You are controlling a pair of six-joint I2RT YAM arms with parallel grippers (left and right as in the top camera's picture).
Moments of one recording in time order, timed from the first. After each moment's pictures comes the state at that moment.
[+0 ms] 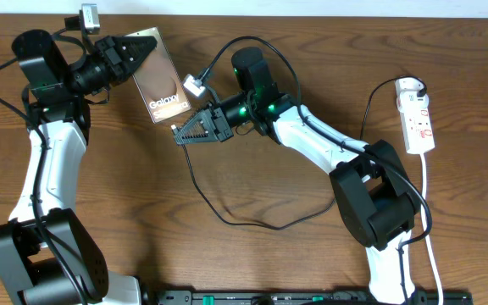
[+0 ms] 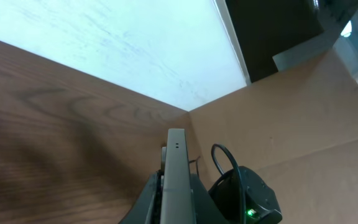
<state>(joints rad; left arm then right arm) 0.24 1.65 1.20 0.23 1.14 -0.86 0.60 2.14 1.54 0.16 -1.44 0.50</state>
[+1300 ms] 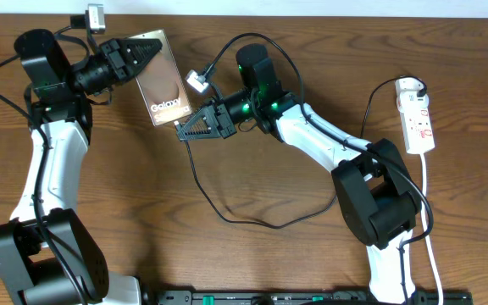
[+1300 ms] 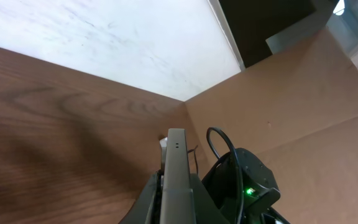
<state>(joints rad) 0.23 1.65 1.20 0.23 1.19 -0.80 0.59 2.14 1.54 0.21 -1.46 0.52</state>
